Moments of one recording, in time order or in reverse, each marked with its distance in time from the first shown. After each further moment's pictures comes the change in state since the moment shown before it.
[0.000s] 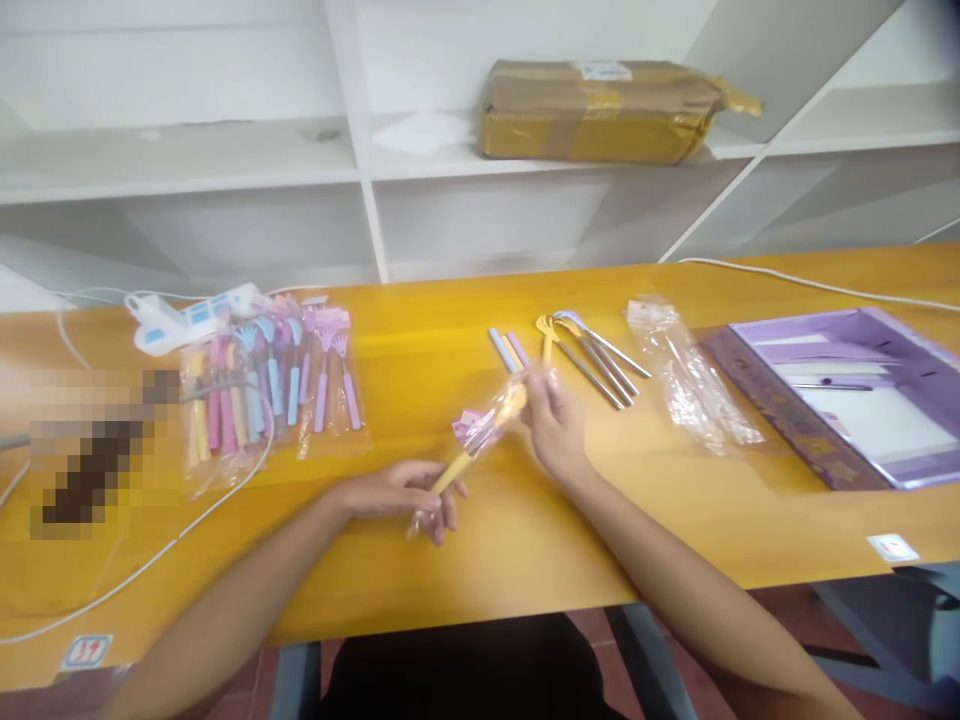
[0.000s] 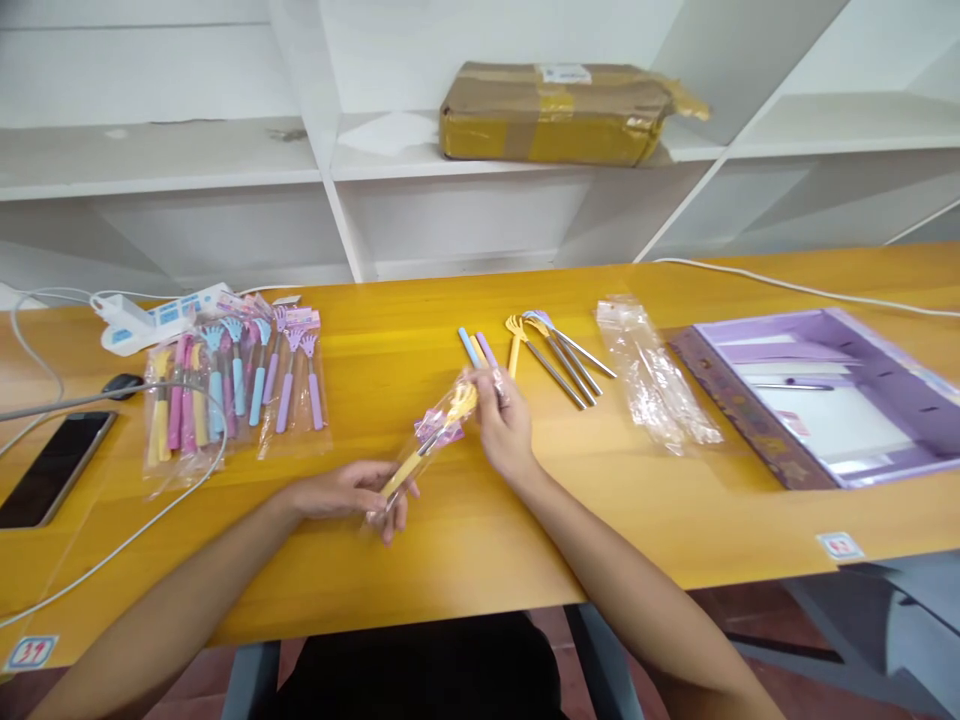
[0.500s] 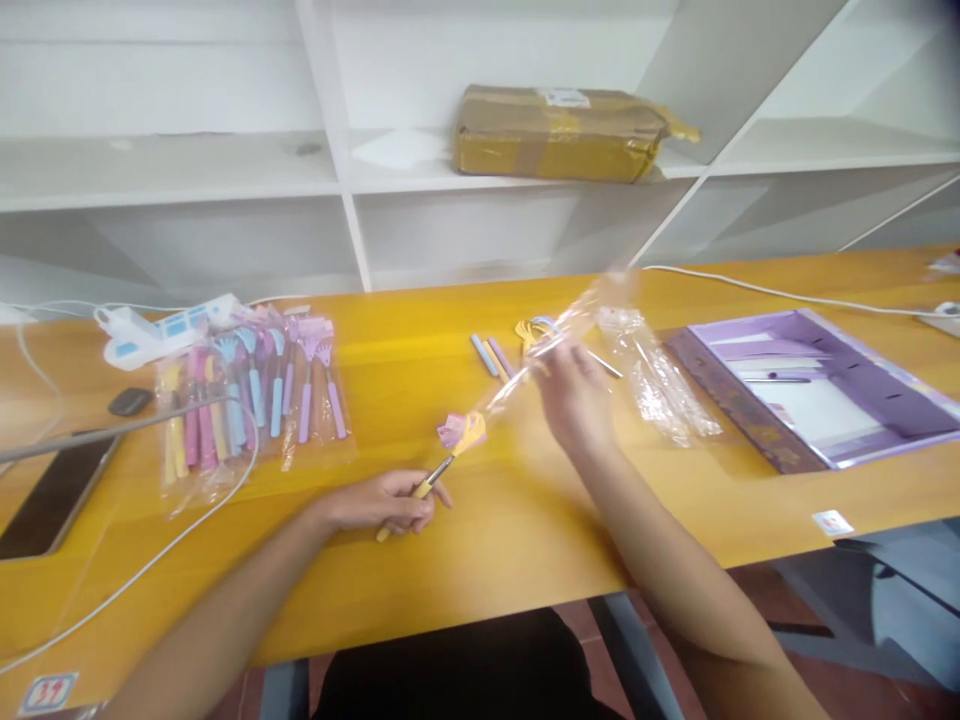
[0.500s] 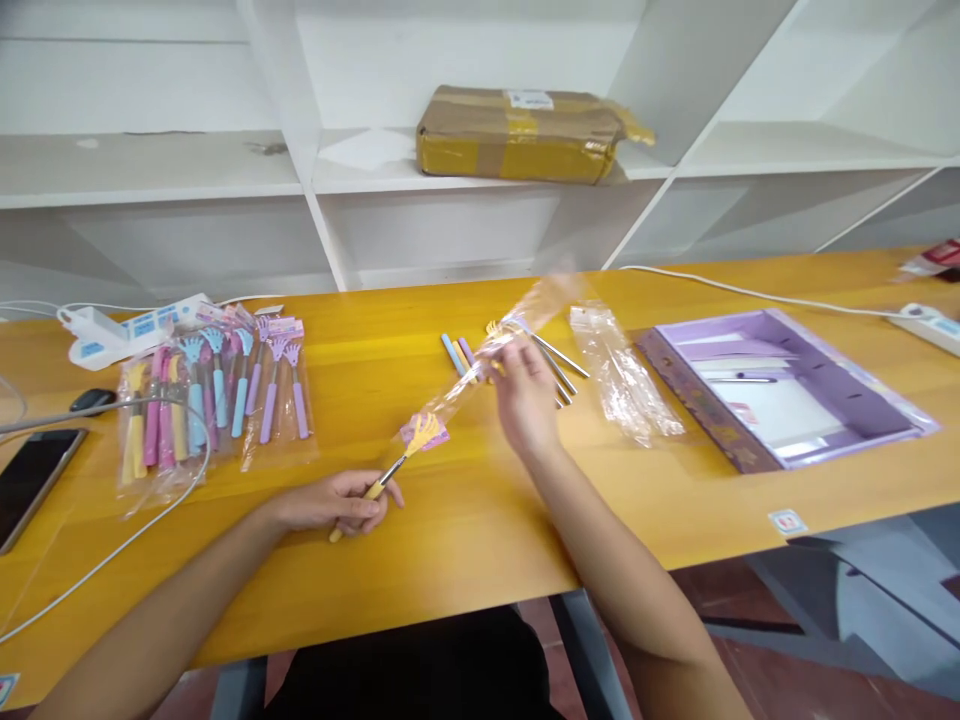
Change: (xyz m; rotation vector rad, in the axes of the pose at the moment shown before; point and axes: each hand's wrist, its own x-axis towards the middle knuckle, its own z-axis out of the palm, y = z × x) left_hand -0.003 0.001 0.002 0.117 0.091 -0.103; right_hand 0.040 -0.018 -0.031 0.312 0.100 -0.069
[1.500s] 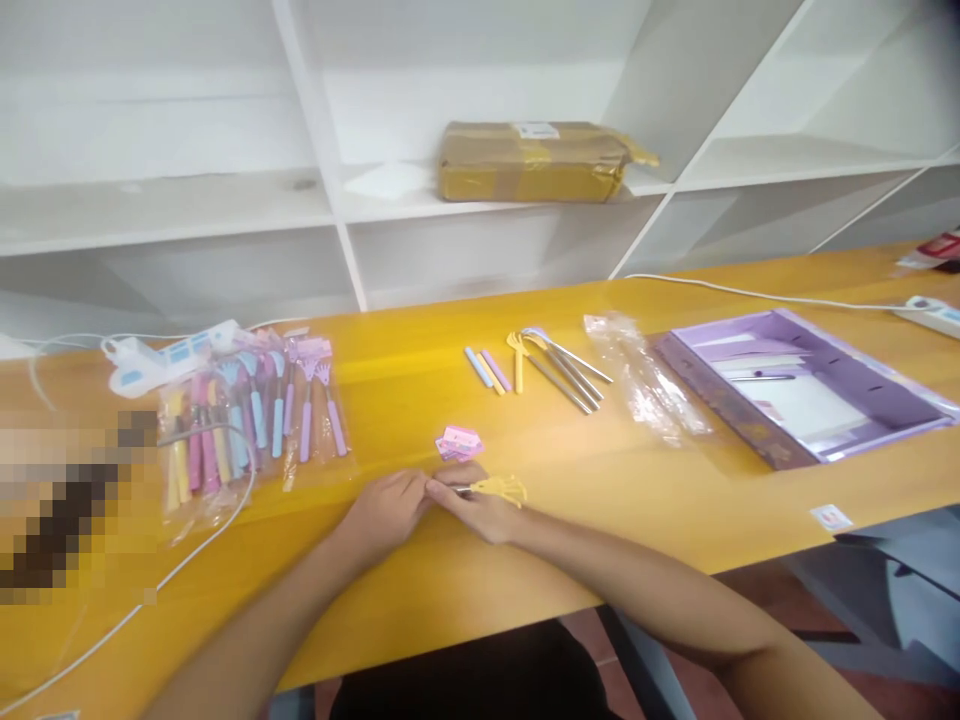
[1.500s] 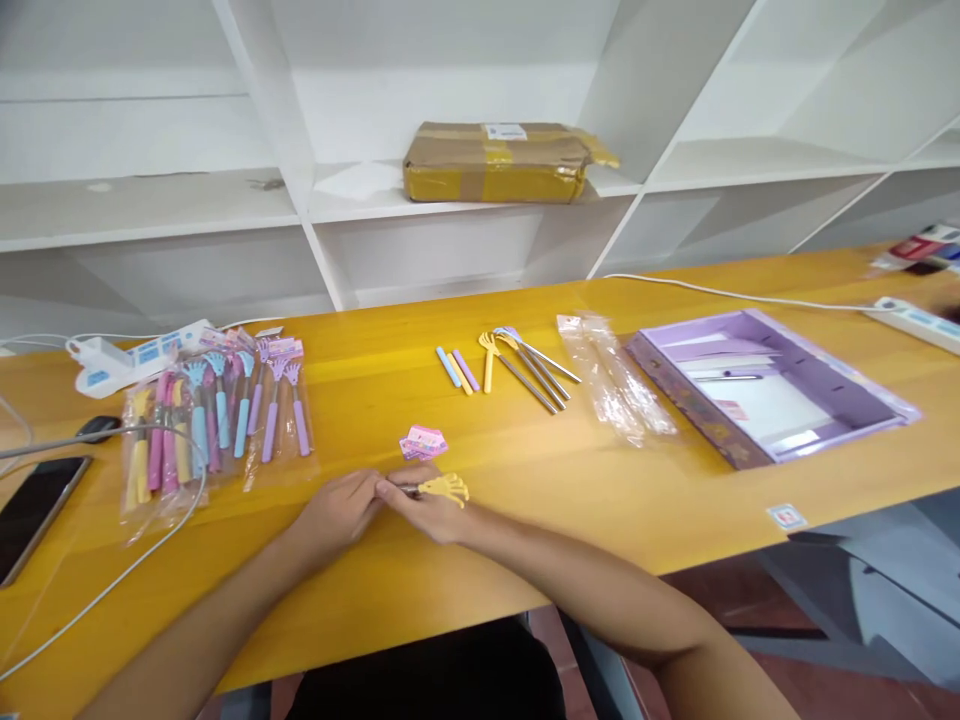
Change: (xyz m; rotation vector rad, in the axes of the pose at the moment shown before) left_hand 0.006 -0.008 0.016 1.180 0.630 0.392; right_hand -0.106 0.030 0.052 -0.397 -0.886 0.076
